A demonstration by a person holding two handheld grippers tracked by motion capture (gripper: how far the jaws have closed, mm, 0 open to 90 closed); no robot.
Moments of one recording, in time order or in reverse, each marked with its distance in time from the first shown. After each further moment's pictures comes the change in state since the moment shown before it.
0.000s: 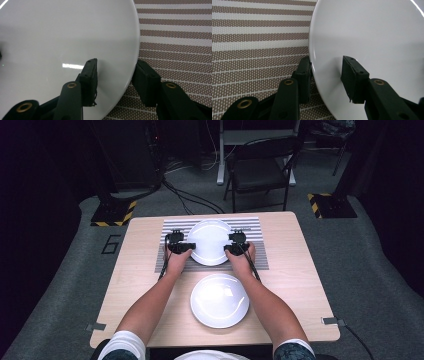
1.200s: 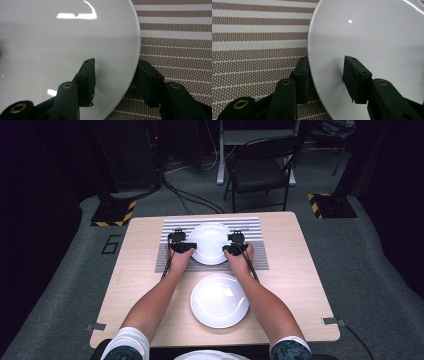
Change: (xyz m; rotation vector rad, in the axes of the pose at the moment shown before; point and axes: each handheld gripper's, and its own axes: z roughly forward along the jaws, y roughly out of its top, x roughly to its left) left arm -0.001 0.002 0.014 0.025 0.043 -0.017; right arm 0.001 -0.001 0.015 0.033 -0.017 0.031
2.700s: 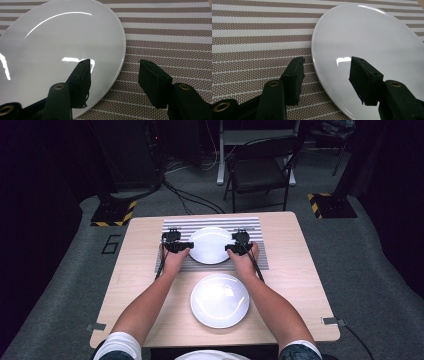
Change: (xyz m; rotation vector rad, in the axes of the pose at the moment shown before) left arm 0.006 0.002 -0.028 -0.022 -0.009 0.021; right arm -0.010 0.002 -0.027 -0.038 0.027 -0.014
